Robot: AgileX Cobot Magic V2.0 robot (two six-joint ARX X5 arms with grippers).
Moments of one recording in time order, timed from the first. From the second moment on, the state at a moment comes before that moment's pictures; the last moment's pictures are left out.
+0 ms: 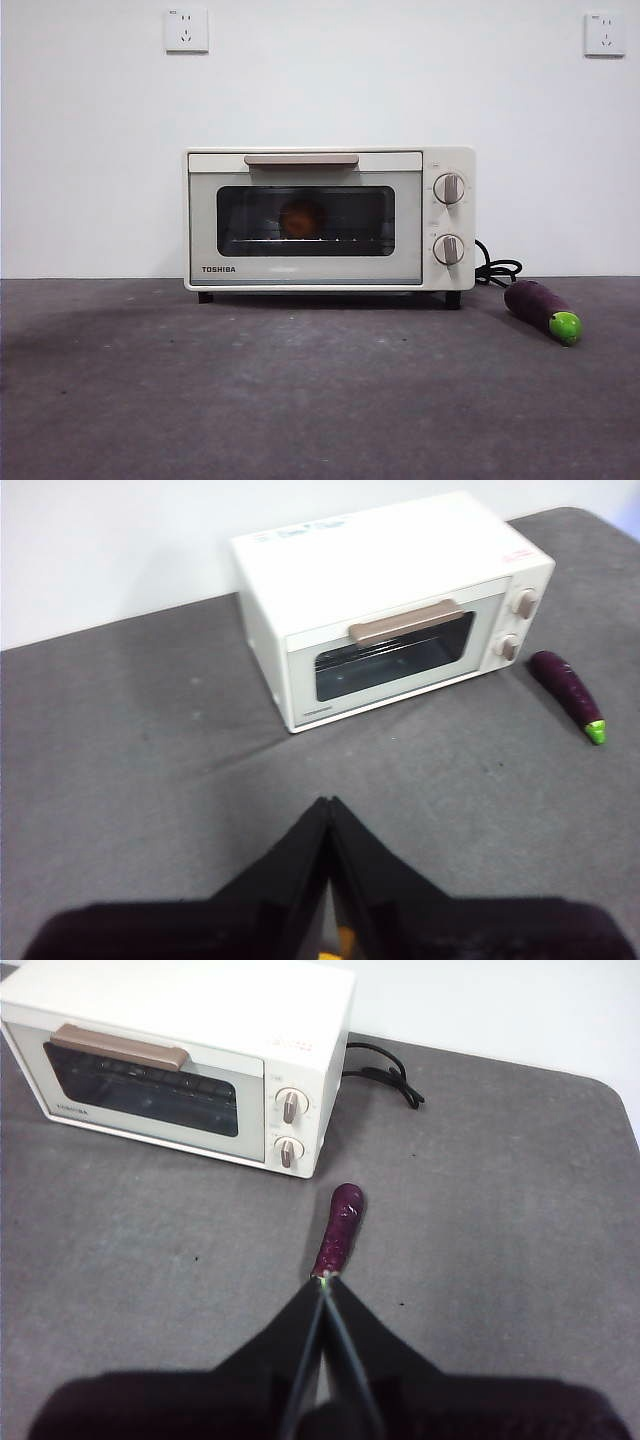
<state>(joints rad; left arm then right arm) -0.08 0.91 1.67 -1.25 0.20 0.14 0.96 0.92 1.57 -1.36 0.72 0.34</state>
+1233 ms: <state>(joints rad) -0.08 0.81 1.67 -1.32 0.13 0.12 0.96 0.92 1.54 -1.36 0.72 0.33</state>
